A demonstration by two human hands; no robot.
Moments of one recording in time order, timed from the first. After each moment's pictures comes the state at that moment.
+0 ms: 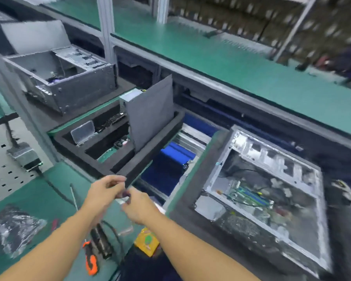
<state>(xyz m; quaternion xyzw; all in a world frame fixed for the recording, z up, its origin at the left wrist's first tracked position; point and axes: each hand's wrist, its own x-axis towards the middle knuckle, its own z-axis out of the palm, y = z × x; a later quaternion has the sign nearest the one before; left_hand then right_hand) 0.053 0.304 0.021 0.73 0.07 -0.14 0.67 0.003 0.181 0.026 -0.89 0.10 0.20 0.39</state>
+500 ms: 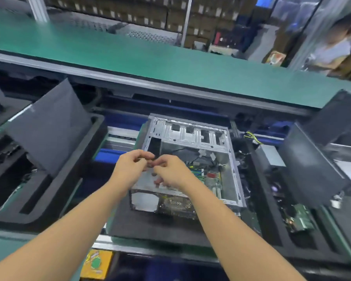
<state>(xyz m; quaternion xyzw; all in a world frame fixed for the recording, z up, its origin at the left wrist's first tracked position) 0.007 0.045 0.111 0.73 -0.26 -0.23 0.59 -0.097 -0.062 0.134 -0.80 0.32 0.00 0.50</state>
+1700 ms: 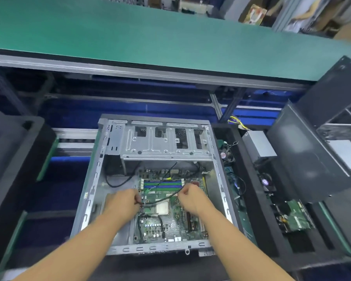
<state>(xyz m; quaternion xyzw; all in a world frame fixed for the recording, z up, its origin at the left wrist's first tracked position) 0.030 -0.085 -0.018 0.87 -0.42 -0.24 0.06 -0.149 -0.221 0.011 -0.74 0.52 0.10 0.41</state>
